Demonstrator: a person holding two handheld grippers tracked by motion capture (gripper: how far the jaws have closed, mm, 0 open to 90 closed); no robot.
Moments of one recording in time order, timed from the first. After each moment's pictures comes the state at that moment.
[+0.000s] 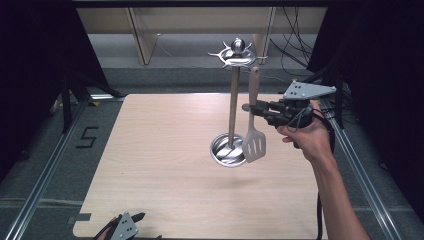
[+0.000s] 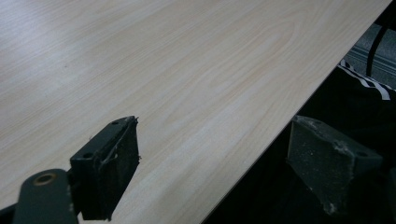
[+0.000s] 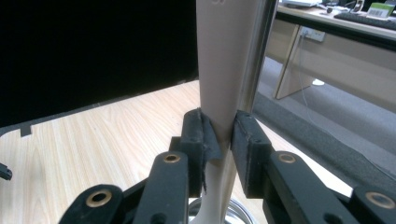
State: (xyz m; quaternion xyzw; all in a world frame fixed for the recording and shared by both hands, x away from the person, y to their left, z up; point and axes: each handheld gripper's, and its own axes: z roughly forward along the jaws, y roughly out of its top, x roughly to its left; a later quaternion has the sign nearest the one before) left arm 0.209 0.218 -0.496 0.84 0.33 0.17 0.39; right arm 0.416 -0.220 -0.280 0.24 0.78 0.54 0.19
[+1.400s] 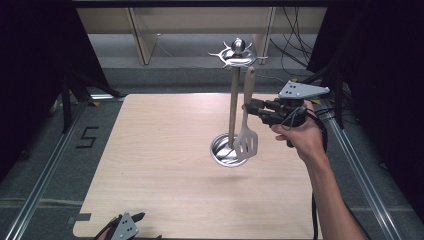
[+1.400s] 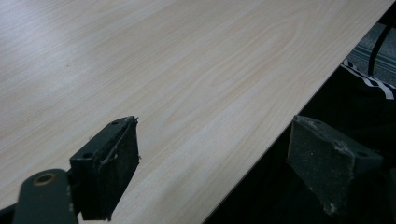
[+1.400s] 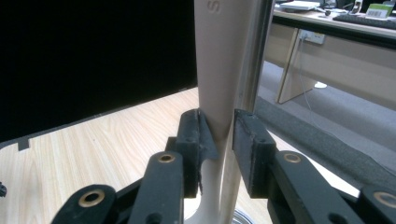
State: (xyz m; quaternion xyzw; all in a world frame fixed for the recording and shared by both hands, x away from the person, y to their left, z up) left arm 0.209 0.217 -0.497 0.84 0.34 0.17 0.39; right arm 0.426 -0.213 -0.291 0.24 0.77 0.56 0.19
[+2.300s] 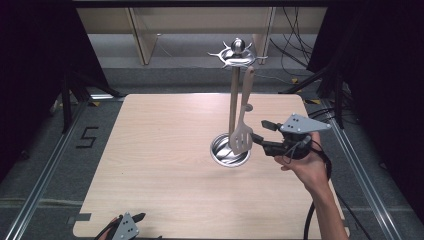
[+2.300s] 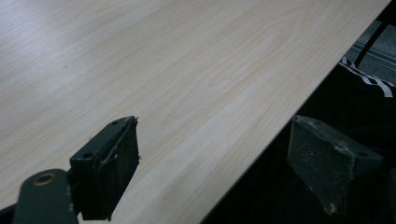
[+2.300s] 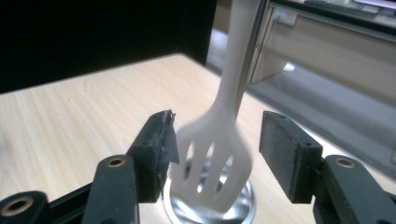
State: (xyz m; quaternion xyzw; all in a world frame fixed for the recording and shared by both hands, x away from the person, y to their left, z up) left arm 0.208 0.215 -0.497 0.84 0.33 0.17 0.40; right arm 0.377 -0.223 -0.340 0.27 0.78 0.51 0.25
